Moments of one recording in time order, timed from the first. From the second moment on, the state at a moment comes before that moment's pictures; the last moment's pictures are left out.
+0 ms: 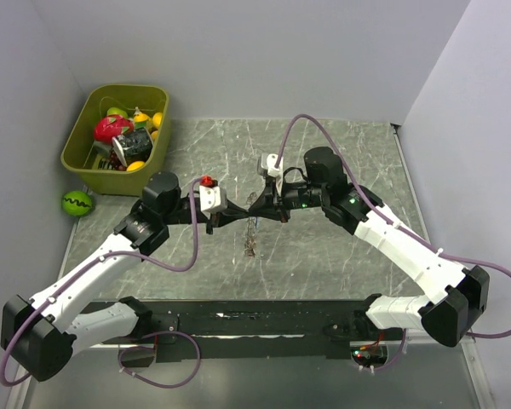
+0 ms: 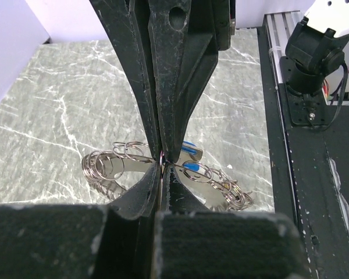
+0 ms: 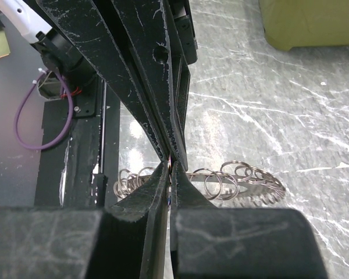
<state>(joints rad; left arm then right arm) -0.59 1.04 0.85 0.03 0.84 0.31 0.67 1.24 1.19 -0.36 -0.78 -0.26</state>
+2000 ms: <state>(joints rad) -0.61 0.93 0.62 0.56 0.88 0.13 0.61 1.07 0.99 -0.10 -0.93 -0.11</state>
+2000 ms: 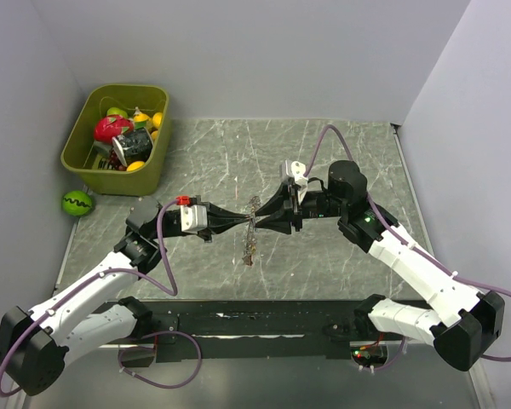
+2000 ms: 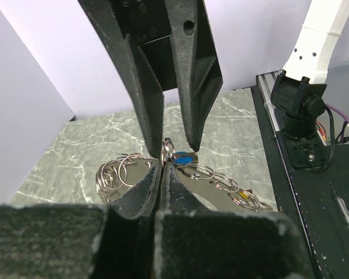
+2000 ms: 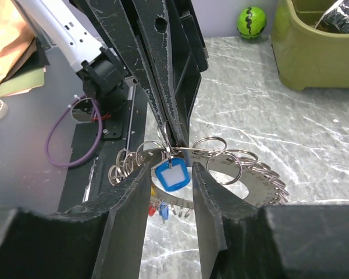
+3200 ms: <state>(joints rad) -0.61 0.91 0.59 0.60 0.89 0.13 0.61 1.10 1.01 -0.12 -0.93 -0.11</state>
